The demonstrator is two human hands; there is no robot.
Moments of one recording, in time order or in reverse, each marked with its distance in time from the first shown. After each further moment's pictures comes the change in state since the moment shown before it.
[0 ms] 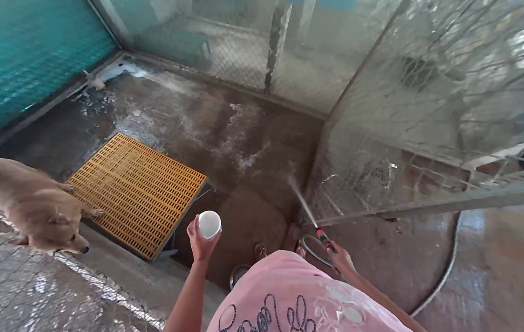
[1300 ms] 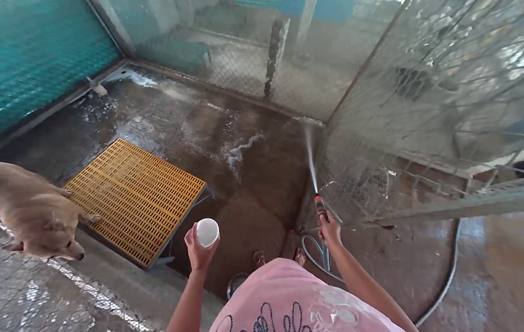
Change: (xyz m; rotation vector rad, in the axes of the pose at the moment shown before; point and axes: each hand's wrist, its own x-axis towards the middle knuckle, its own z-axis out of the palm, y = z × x) left_hand -0.007 -0.003 0.003 -0.013 0.036 -0.001; right_hand 0.022 -0.109 -0.010 0.503 0.260 -0.152
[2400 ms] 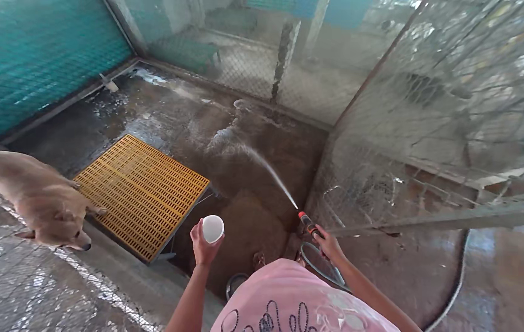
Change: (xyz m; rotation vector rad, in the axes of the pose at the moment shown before) left_hand 0.001 0.006 0.006 -0.024 -0.034 -0.034; right_hand -0.021 0.018 -0.014 -0.368 -0.358 -0.055
